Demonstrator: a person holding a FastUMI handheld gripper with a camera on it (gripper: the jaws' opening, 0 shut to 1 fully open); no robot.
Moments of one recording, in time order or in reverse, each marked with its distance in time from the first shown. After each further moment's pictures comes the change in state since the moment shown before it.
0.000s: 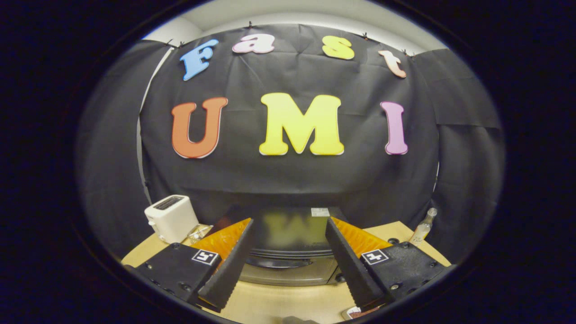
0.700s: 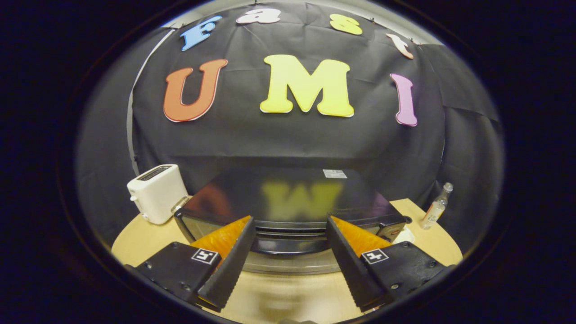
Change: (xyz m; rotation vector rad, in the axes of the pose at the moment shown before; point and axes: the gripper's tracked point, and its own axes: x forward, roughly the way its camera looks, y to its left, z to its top) arm 0.032 0.014 -0.067 -0.018 0.122 -0.024
